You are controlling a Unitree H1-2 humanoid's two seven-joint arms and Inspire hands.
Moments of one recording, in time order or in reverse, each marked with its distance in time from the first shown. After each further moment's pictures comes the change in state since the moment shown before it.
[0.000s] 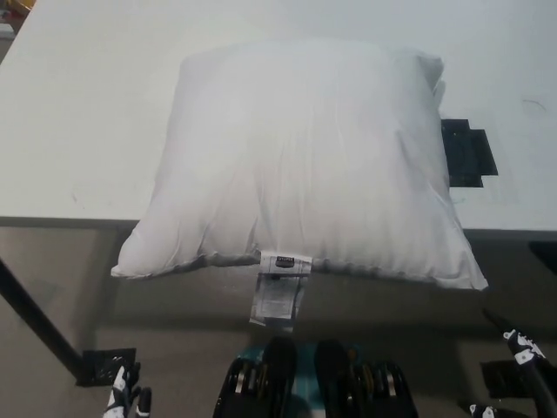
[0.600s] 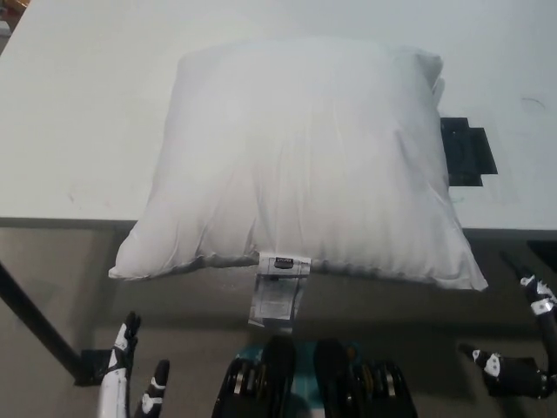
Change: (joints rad) left_arm -0.122 0.144 -0.201 -0.015 0.105 -0.027 0.281; right_arm -0.071 0.036 -0.065 -0.209 0.060 0.072 0.019
